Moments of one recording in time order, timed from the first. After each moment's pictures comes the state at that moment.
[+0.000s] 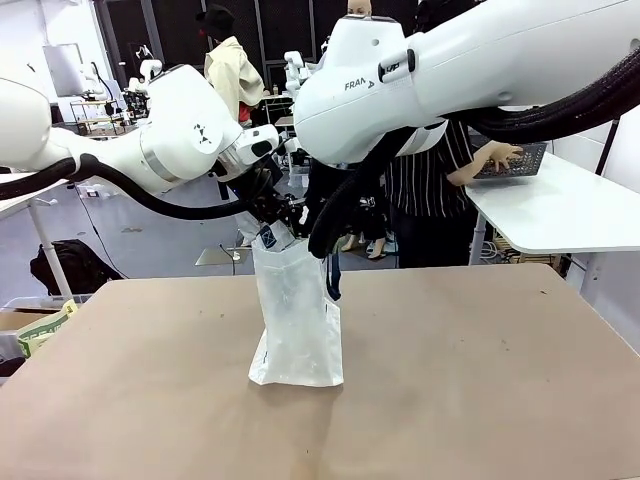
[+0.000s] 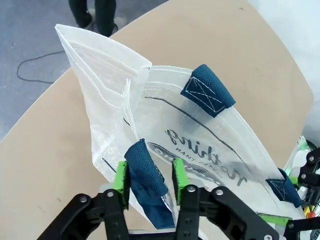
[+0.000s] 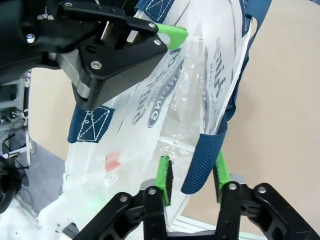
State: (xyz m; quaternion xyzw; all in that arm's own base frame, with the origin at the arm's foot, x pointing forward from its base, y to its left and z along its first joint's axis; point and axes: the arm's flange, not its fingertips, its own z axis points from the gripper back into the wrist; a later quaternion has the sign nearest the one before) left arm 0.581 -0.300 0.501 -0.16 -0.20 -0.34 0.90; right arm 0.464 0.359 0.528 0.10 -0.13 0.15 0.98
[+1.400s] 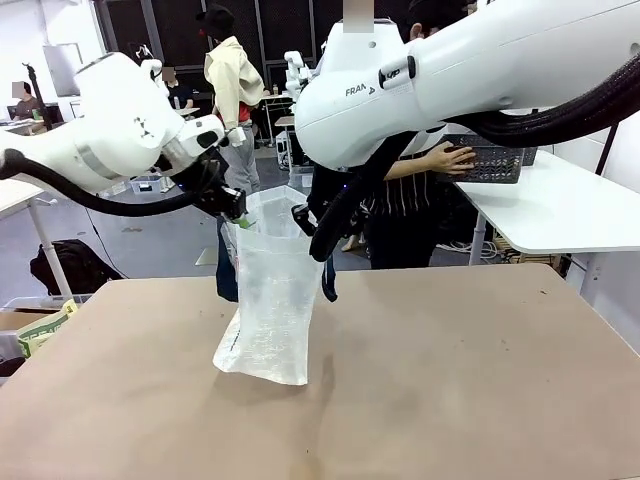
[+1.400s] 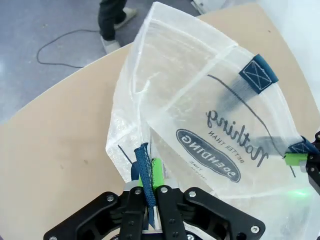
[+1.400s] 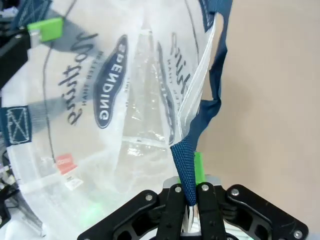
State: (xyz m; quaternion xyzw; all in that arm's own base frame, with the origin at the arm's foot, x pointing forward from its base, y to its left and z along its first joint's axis) left arm 0.558 -0.207 0.523 -0.15 -0.23 -0.25 0.93; right arm 0.464 0.357 0.523 0.09 -0.12 0.11 0.98
